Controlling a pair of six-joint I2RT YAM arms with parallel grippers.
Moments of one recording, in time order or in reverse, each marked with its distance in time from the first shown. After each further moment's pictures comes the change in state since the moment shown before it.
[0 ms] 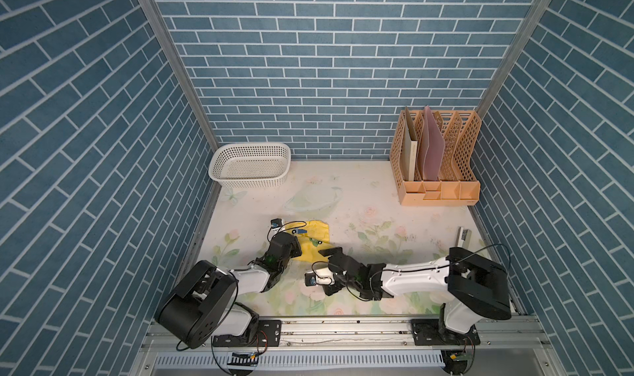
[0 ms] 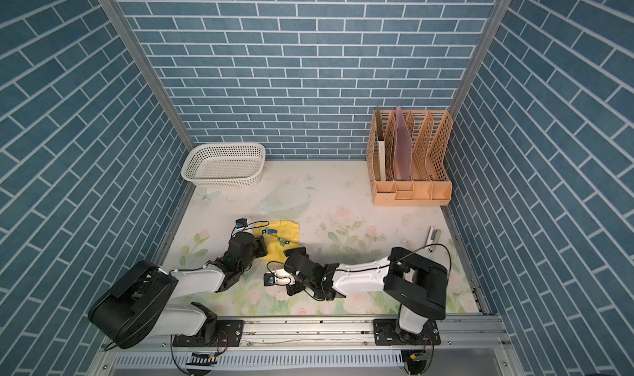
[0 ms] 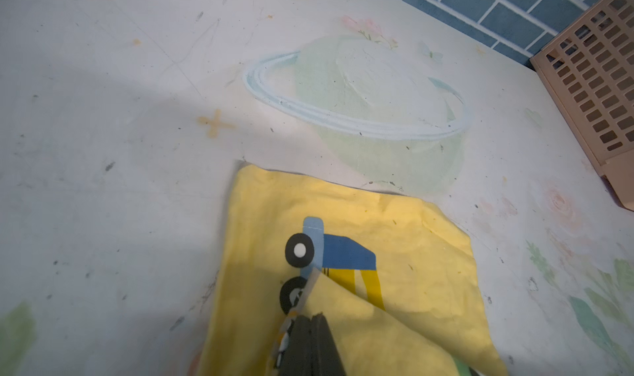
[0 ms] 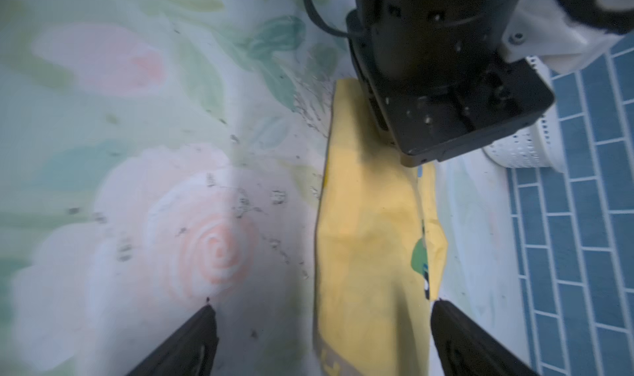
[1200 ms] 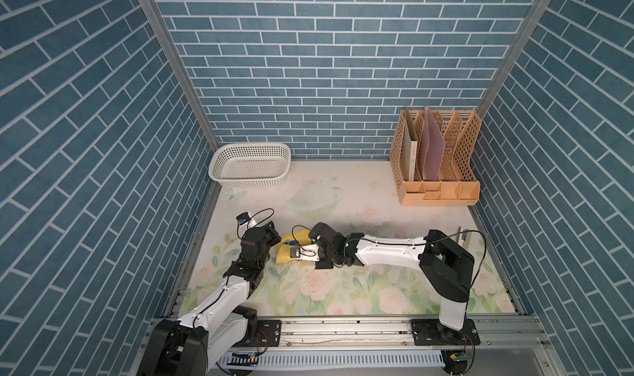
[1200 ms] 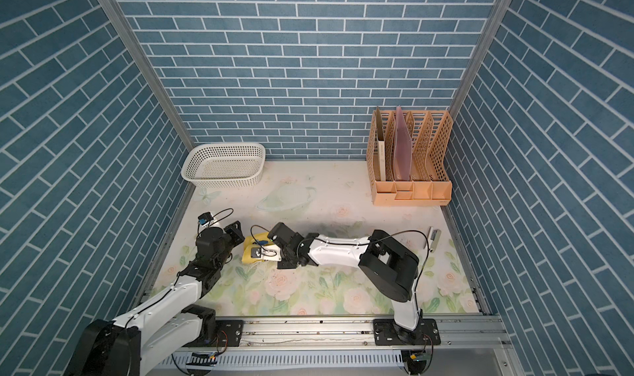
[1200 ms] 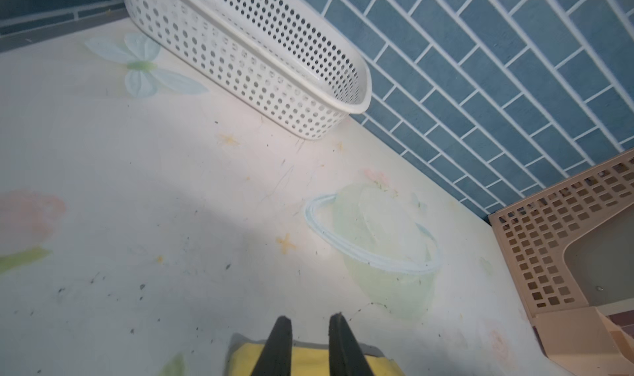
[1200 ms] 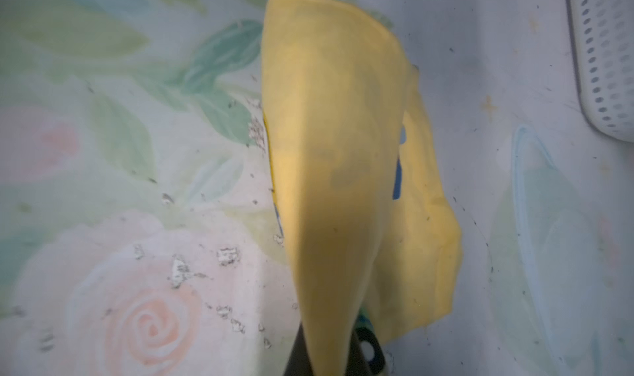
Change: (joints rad) left arm 0.265 -0.380 -0.011 -0.170 0.058 -0.080; right arm -0.174 0.209 0.567 -0.623 -0.400 0.157
